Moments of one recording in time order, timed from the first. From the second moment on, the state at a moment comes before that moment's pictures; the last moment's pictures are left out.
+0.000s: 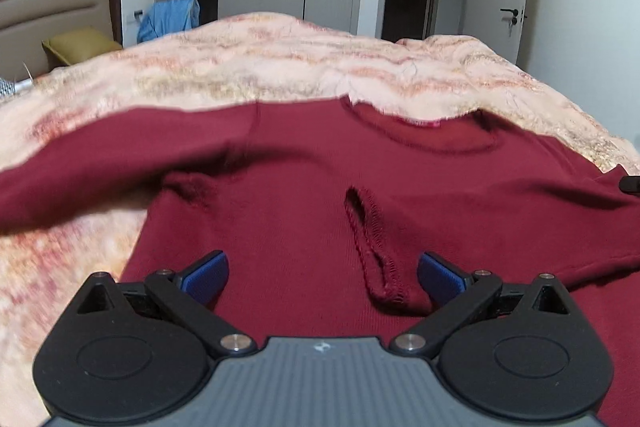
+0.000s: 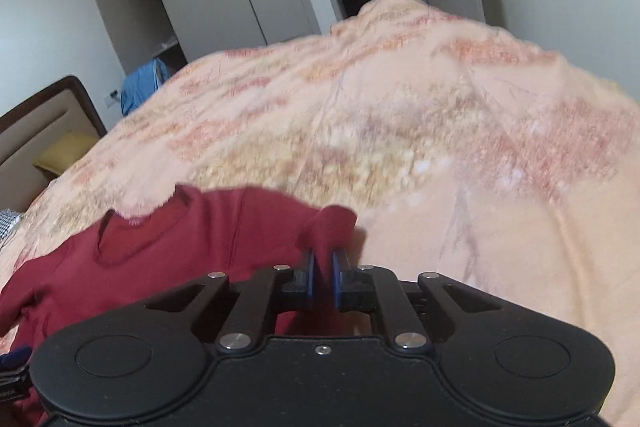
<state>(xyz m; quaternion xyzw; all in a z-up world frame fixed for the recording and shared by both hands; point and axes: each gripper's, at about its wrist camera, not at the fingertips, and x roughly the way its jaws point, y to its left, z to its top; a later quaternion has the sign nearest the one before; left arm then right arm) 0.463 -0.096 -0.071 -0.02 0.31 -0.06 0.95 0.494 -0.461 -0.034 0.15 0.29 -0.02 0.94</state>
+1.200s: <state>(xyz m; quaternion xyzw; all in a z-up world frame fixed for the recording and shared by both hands) 0.463 -0.103 -0.074 0.01 0.30 -0.05 0.95 0.400 -0.366 -0.069 -0.39 0.25 0.02 0.88</state>
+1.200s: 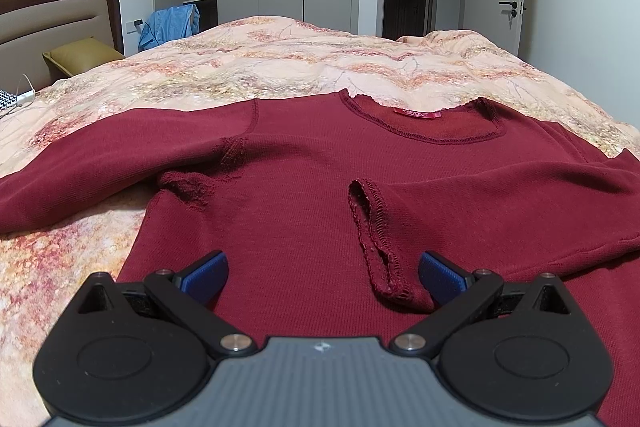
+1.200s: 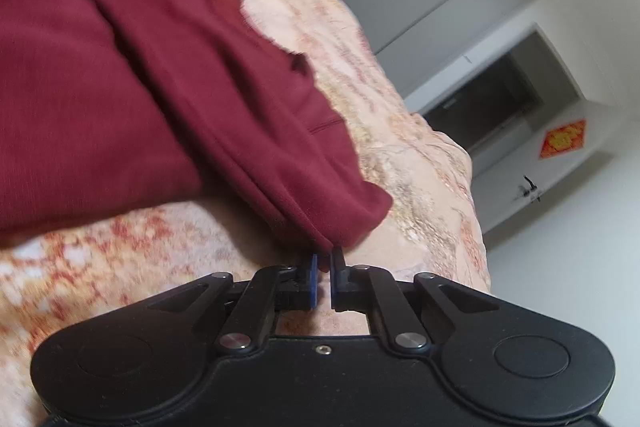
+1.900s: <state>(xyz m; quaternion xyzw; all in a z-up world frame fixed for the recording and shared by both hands) 0.462 -0.101 -0.074 0.00 0.30 -0.05 0.95 0.372 -0.415 -0.050 0.16 0.28 -0.10 0.94</state>
